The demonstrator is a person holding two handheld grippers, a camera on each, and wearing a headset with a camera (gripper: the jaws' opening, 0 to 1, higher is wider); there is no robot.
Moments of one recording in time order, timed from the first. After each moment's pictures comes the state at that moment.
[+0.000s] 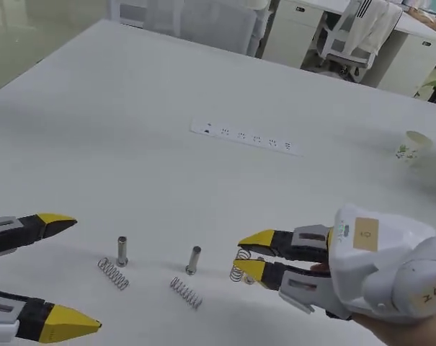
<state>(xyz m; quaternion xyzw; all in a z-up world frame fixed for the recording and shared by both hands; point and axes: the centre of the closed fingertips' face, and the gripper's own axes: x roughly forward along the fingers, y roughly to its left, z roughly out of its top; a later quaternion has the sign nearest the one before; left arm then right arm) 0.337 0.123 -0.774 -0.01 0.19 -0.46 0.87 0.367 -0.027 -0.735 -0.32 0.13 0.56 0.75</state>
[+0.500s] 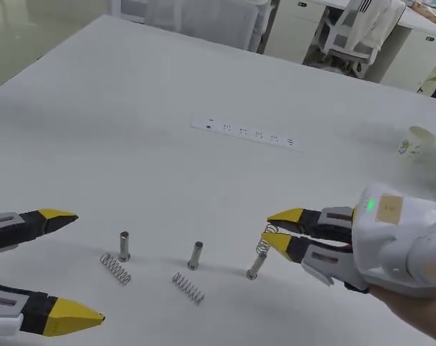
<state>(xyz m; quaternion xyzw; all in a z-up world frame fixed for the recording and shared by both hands) 0.337 0.123 -0.773 -0.02 0.19 -0.45 0.87 0.403 -0.055 -0.733 -0.32 0.14 0.51 0.79</state>
